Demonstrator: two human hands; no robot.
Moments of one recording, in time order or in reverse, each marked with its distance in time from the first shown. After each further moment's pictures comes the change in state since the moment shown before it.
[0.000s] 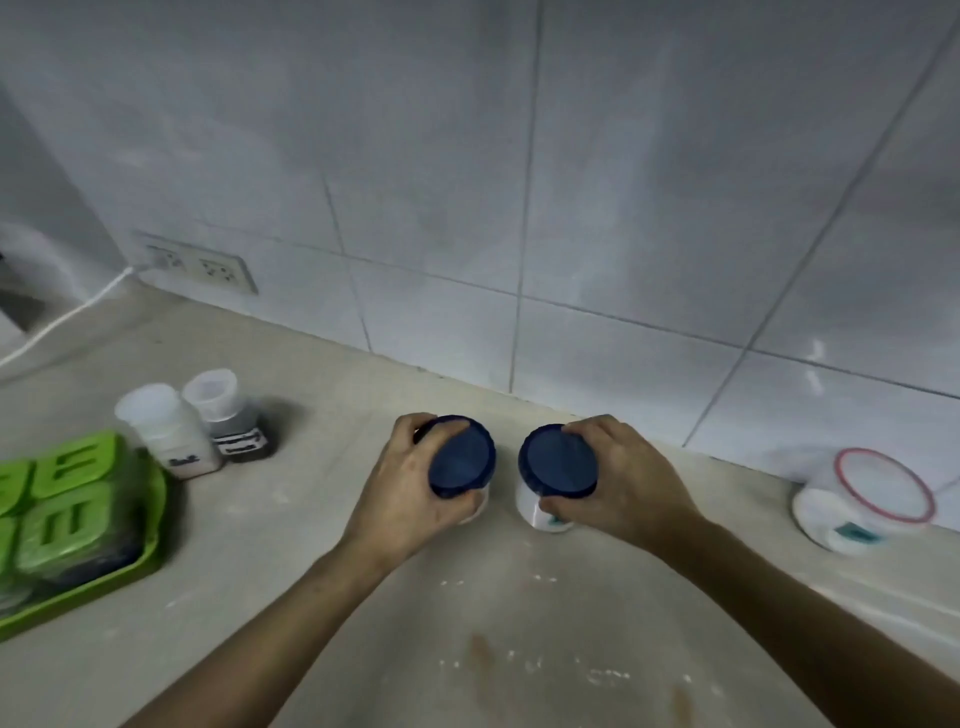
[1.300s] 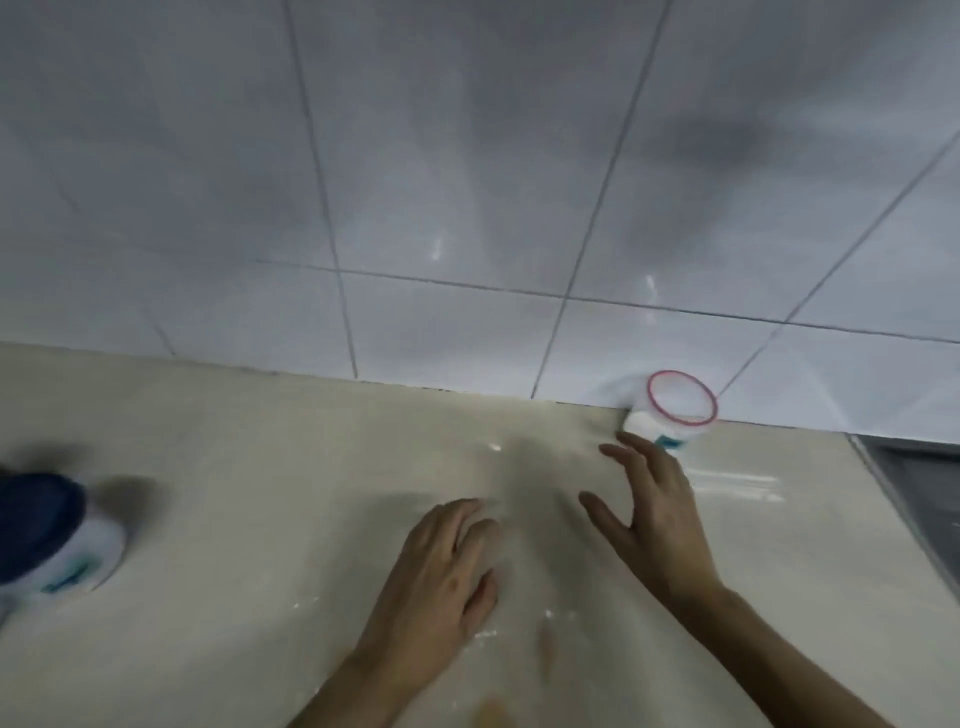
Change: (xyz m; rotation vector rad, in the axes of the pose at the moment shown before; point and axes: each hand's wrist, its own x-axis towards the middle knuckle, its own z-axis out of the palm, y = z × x) left_hand -0.049 0.058 0.125 0.152 -0.131 0.551; right_hand -0.129 0.095 -0.016 -0.085 0.319 0.334
